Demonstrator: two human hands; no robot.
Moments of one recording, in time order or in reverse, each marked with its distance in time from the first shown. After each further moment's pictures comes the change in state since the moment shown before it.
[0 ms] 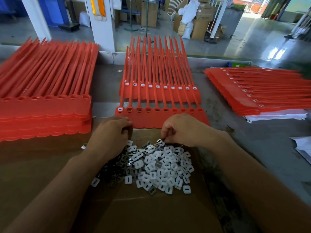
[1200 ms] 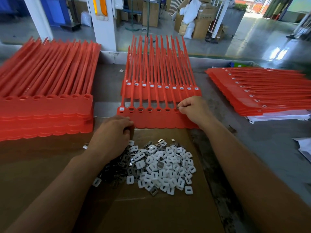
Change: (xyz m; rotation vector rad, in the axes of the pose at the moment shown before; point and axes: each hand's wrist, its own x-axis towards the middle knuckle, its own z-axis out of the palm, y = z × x) left_hand -0.001 -0.001 -0.001 0.016 -0.011 0.013; right_hand 0.042 0.055 -0.003 0.360 0.553 0.329
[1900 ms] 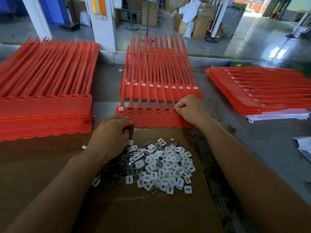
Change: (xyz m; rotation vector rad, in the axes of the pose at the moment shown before) left_hand 0.000 0.003 -0.002 -0.007 0.001 0.000; right_hand 0.004 -0.002 0.003 -0.165 -0.034 -0.087
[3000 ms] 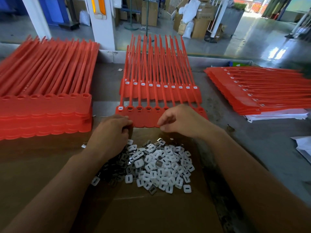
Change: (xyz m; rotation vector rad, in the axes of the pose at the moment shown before) left_hand 0.000 -0.002 0.001 -0.003 0.000 -0.007; right_hand -0.047 -0.038 -0.014 0.107 -0.415 -0.230
